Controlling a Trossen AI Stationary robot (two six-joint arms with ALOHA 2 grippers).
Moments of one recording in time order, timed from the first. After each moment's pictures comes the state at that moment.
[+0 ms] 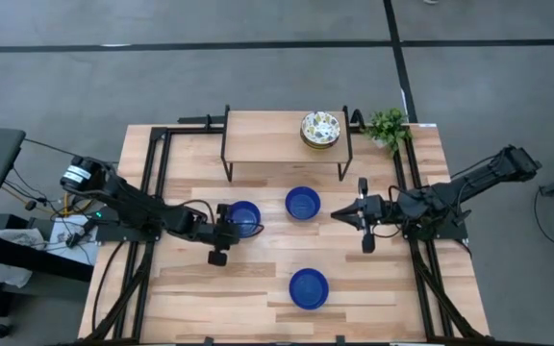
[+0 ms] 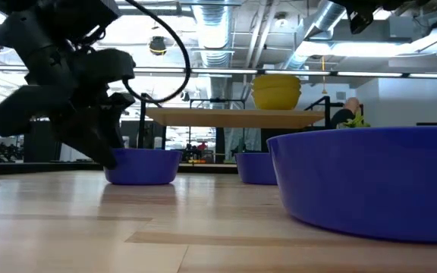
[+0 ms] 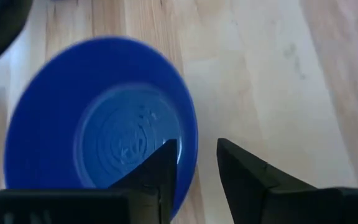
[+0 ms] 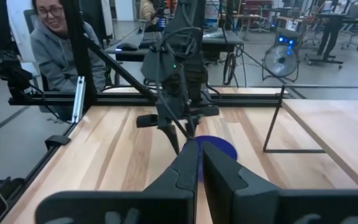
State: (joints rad) left arm -0.35 1.30 0.59 -0.14 -0.34 0.04; right arm 0.39 0.84 0.53 0.14 0.37 0.00
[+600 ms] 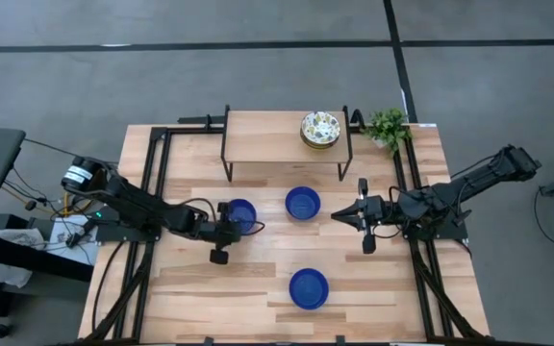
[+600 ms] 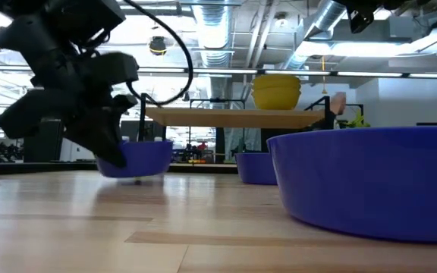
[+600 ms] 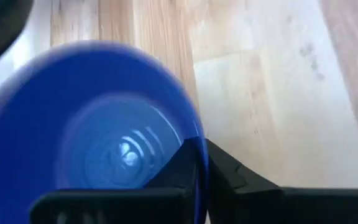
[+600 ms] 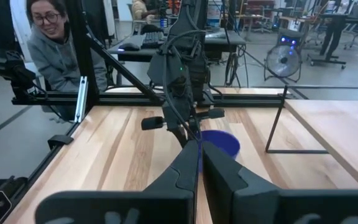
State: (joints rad) left arm -0.33 1.32 0.59 -0.12 -0.34 0.05; right arm 0.40 0.84 0.53 0.14 0.37 0.00
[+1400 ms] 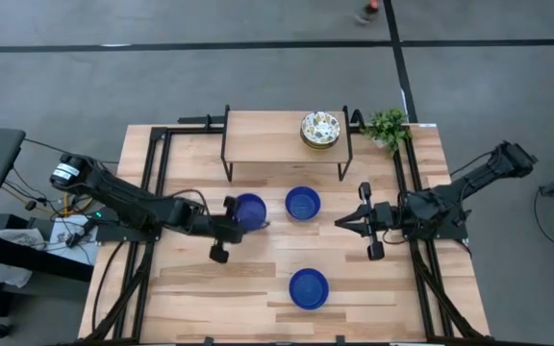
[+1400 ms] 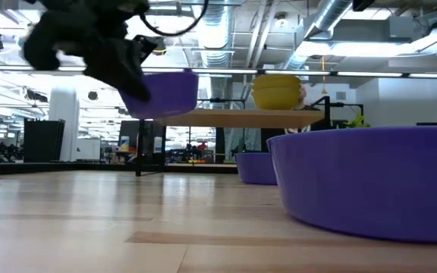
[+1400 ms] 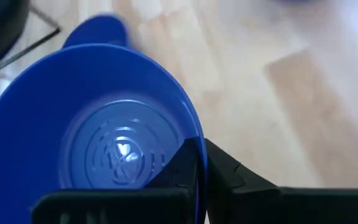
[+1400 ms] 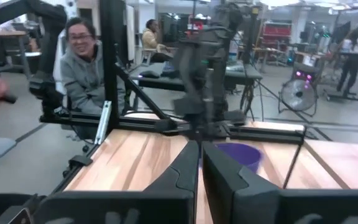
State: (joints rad) left arm -0.34 1.19 0.79 -0.28 -0.33 0.26; right arm 0.48 0.84 0.54 0.28 0.37 -0.10
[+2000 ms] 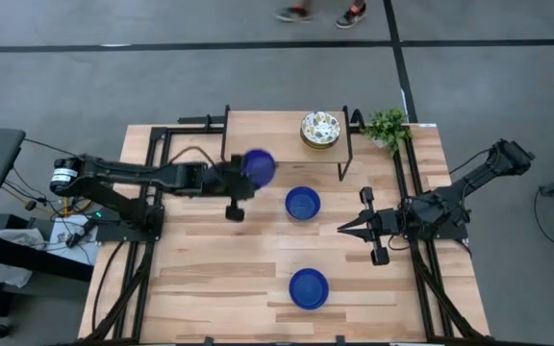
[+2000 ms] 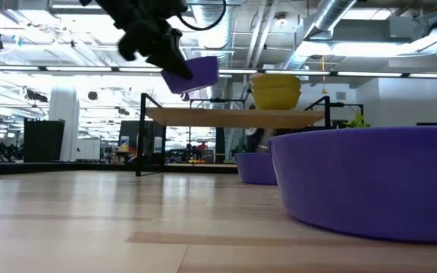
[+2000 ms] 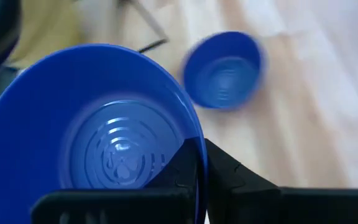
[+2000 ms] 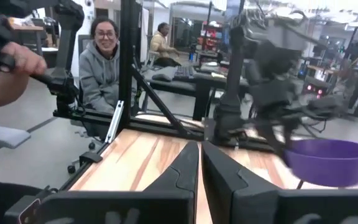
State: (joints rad) left arm 0.00 1.18 0.97 -0.32 -0.26 0.49; right arm 0.53 0.84 0.54 0.30 0.37 -0.16
